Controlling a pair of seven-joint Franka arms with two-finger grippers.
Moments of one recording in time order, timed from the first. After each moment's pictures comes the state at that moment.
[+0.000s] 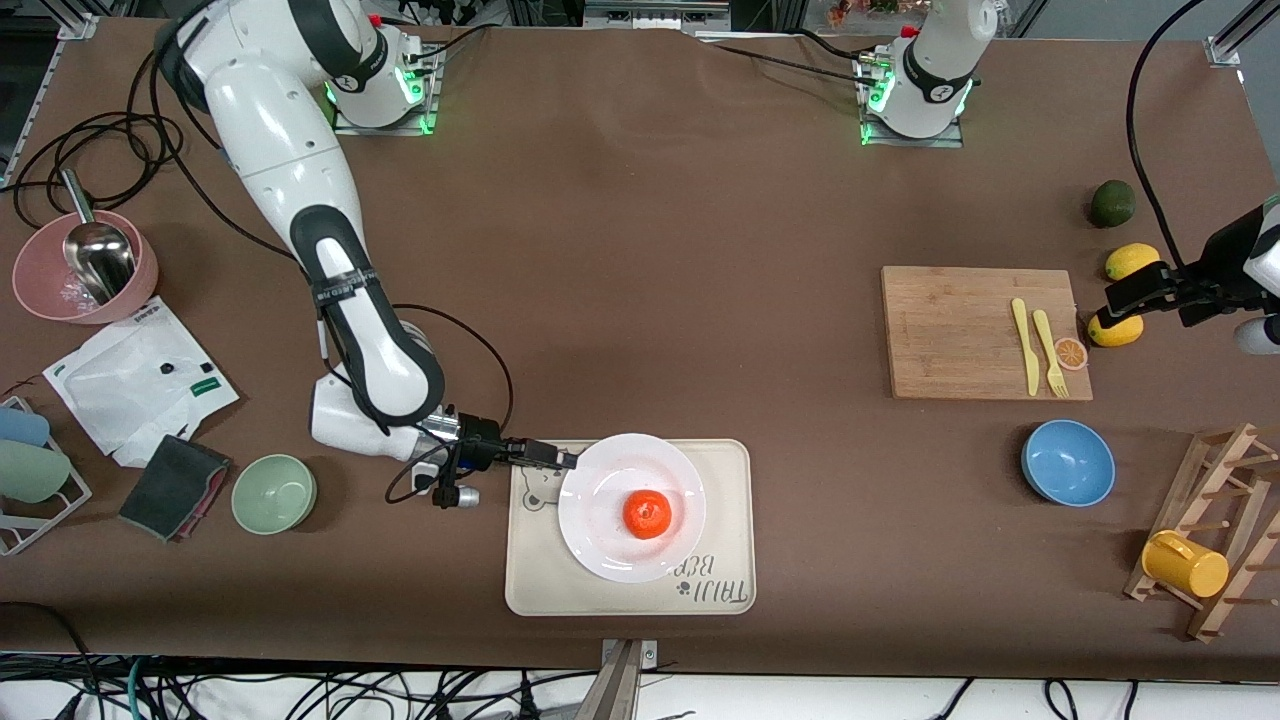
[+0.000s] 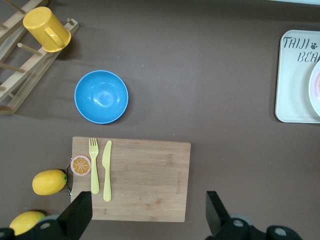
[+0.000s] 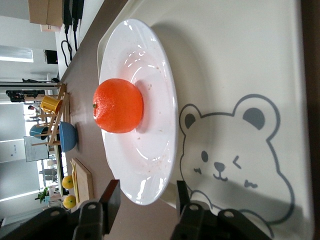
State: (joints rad) left arm 0.16 0.14 -0.11 -1.53 -0.05 1.69 -0.02; right arm 0.26 0.94 0.10 -1.35 1.23 2.30 -0.48
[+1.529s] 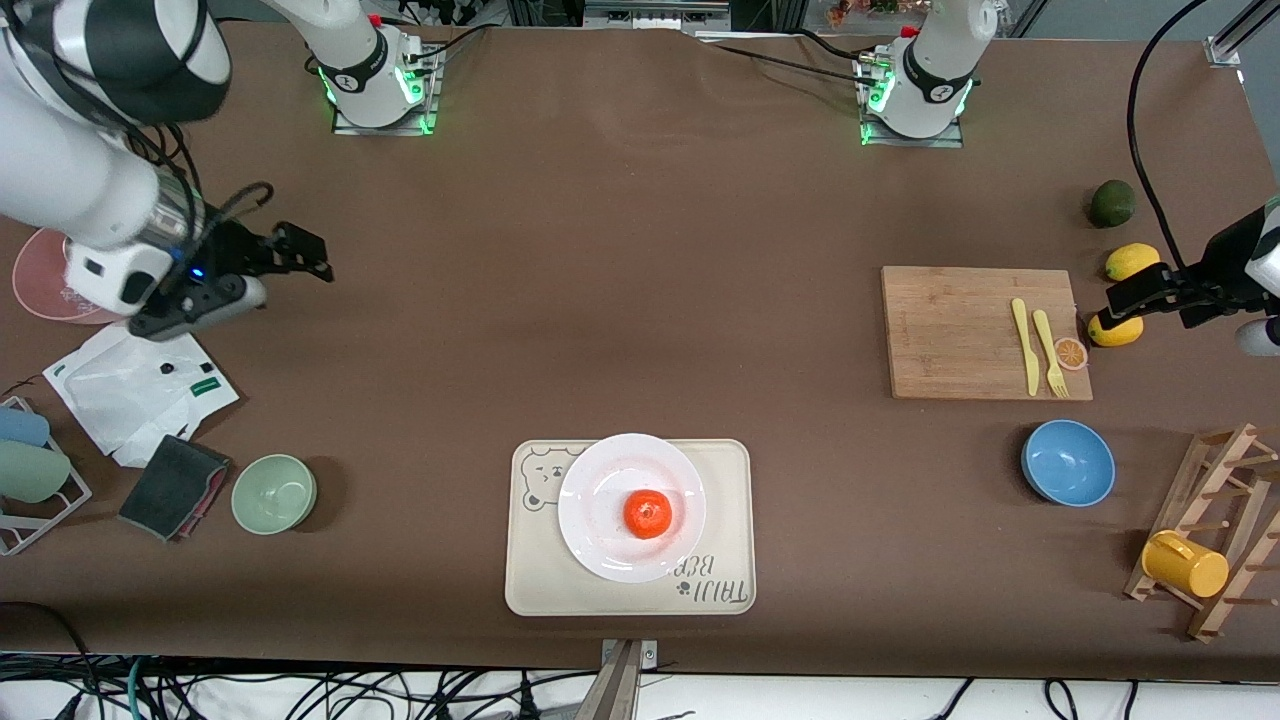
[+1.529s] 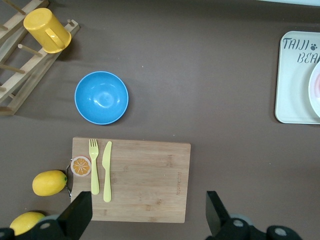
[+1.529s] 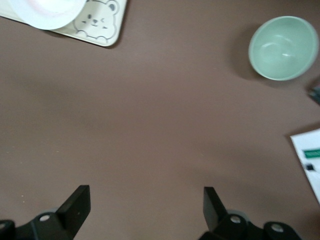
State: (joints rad) left arm 0.16 0.14 -0.11 -1.52 -0.05 1.69 -0.02; right arm 0.24 0.05 -0.10 -1.74 0.12 1.74 -0.19
